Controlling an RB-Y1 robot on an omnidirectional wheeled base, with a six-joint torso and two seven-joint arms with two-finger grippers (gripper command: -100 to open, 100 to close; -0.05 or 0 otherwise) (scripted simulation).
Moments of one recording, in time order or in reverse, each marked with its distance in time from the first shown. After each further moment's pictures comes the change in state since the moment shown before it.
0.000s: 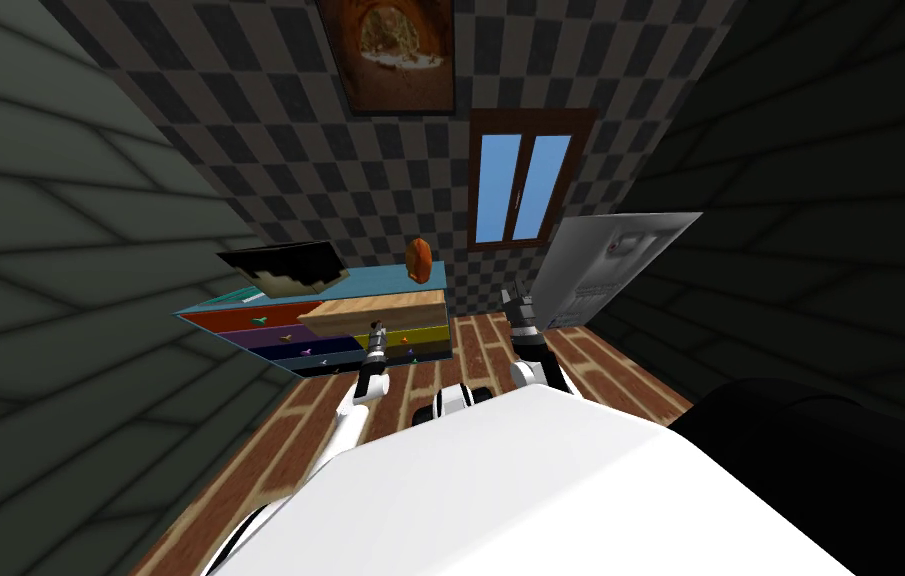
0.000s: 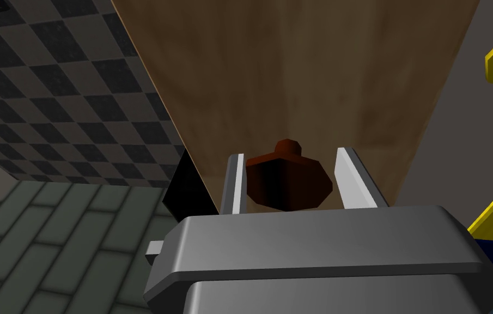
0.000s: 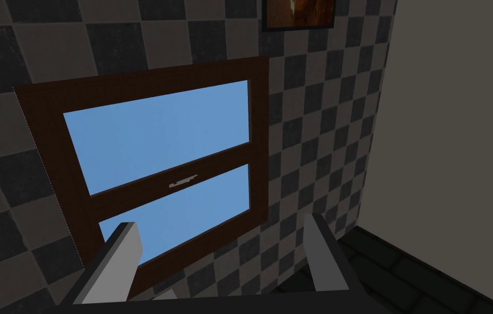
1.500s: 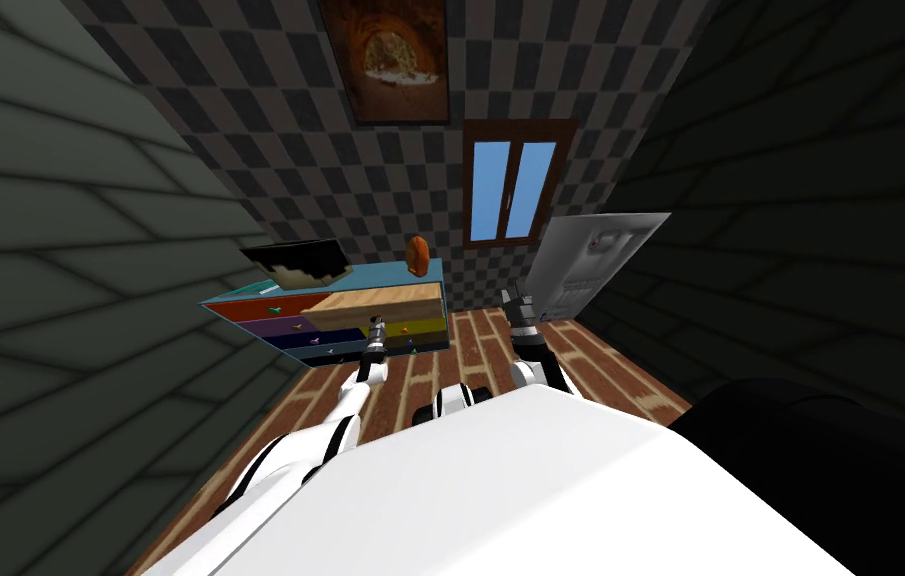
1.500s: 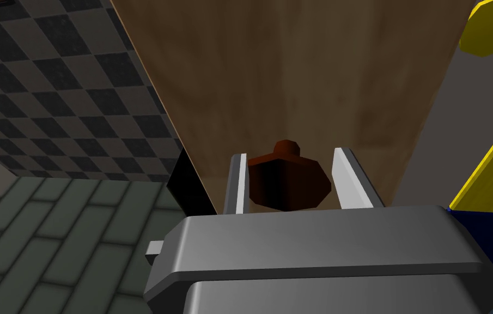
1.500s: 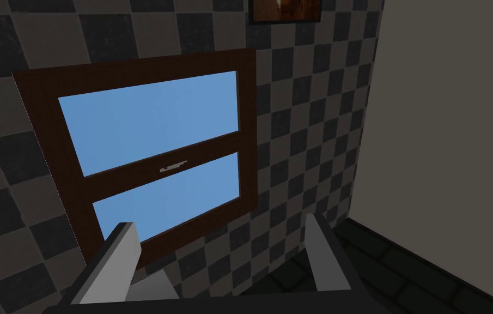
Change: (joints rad) left arm -0.277 0.050 0.039 0.437 -0.033 -0.147 0.070; right arm 0.000 0.000 0.000 0.000 0.000 0.000 0.000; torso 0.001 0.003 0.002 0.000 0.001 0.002
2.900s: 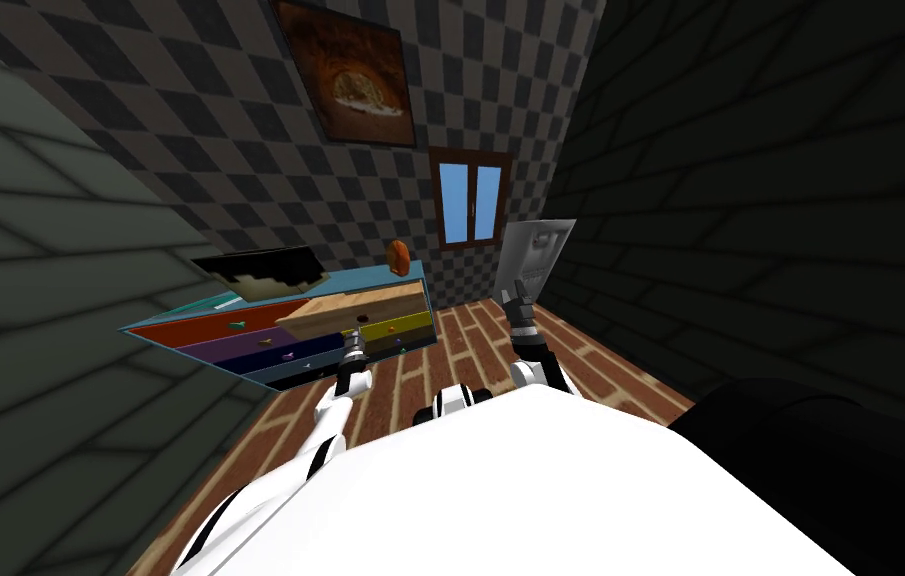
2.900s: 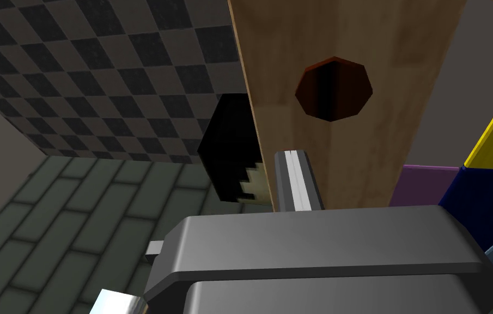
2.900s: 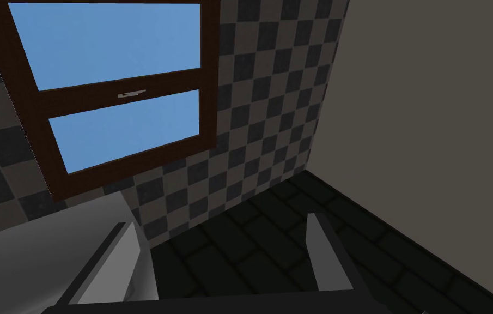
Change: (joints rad) left arm 0.128 0.025 0.204 -0.188 -0.042 0.079 -0.018; right arm 0.001 0.000 0.000 0.000 0.000 0.000 0.000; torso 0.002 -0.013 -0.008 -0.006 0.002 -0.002
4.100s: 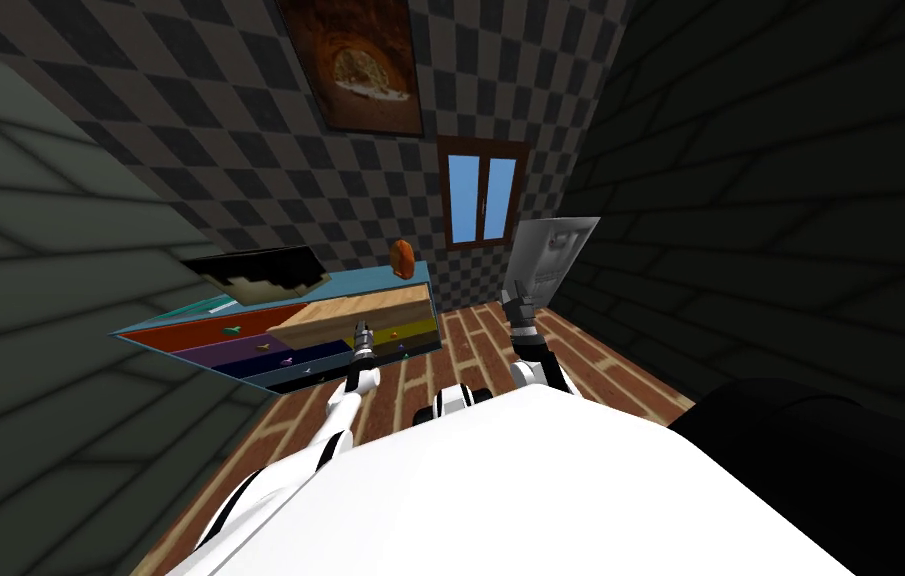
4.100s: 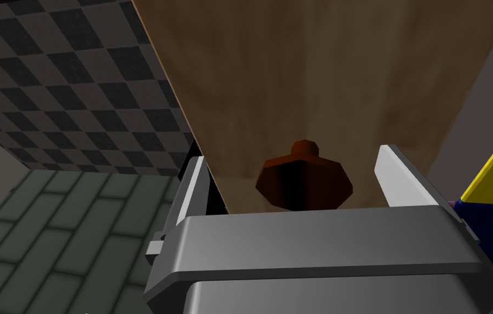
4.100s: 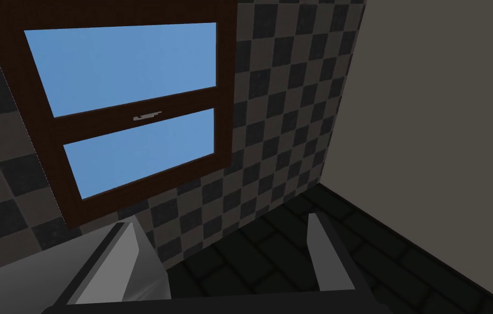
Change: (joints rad) left arm -0.029 -0.023 -0.081 0.053 0.076 -0.021 -0.059; right arm 0.000 0.000 0.000 0.000 0.000 0.000 0.000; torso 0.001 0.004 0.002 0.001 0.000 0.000
